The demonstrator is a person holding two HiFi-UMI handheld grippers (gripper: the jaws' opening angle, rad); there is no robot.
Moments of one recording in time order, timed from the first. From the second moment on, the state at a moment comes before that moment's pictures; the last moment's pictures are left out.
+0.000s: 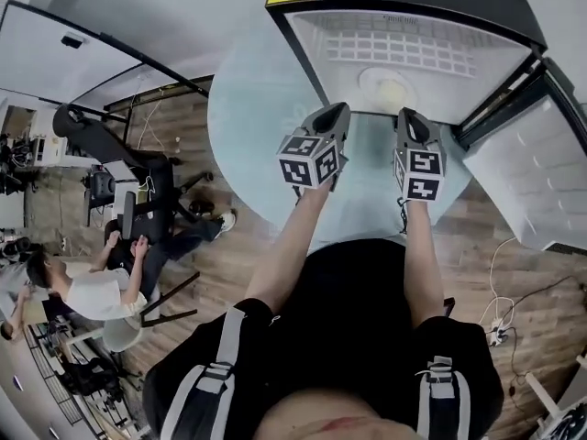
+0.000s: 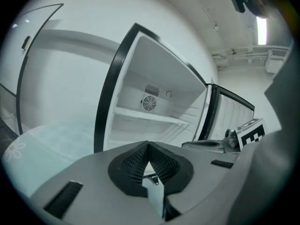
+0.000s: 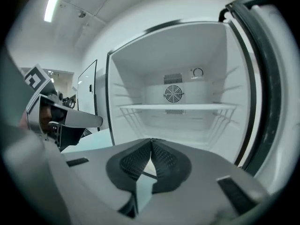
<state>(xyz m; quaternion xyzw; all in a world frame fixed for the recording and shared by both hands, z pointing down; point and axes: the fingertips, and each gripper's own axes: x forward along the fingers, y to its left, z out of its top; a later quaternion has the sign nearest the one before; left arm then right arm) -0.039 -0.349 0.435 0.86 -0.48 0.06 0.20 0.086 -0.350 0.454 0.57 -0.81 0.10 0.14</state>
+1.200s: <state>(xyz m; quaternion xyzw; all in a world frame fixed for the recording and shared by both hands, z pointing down) 0.052 -0.179 0.368 0.89 -0.45 0.05 0.06 0.112 -0.165 0.389 0.46 -0.88 0.08 0.08</state>
